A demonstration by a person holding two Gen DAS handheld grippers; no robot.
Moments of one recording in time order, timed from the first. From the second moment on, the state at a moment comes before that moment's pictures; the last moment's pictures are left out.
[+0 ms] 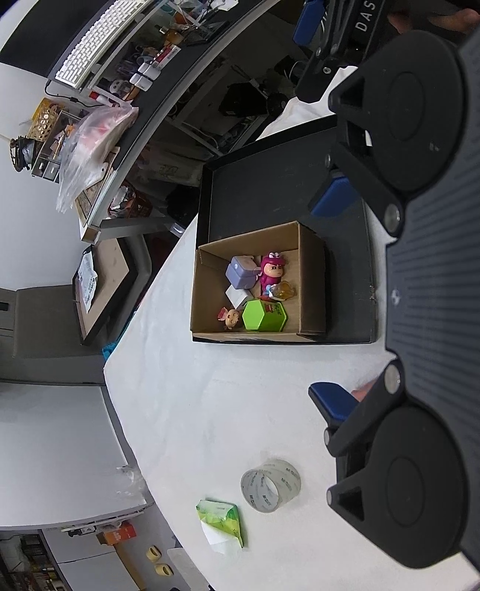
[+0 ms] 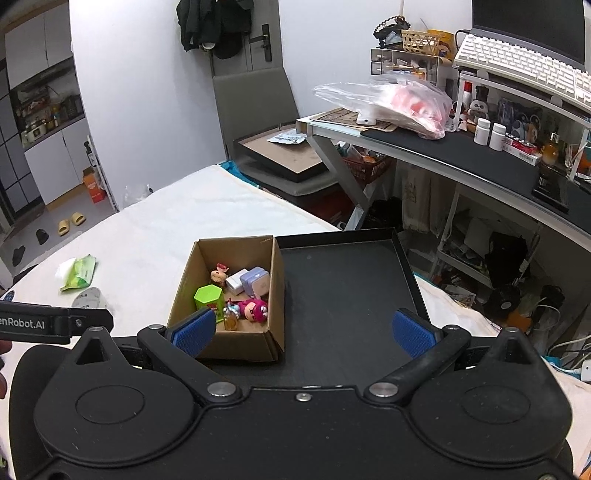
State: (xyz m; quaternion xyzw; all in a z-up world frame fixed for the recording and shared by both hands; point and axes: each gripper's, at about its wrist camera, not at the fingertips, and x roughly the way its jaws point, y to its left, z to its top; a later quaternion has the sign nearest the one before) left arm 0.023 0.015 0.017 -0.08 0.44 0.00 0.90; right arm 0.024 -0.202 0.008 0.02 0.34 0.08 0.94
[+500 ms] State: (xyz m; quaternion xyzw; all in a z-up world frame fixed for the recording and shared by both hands) left arm 0.003 -0.011 0.023 -0.06 0.43 0.00 0.90; right arm 0.002 -0.215 0.007 0.01 0.34 0.09 0.94
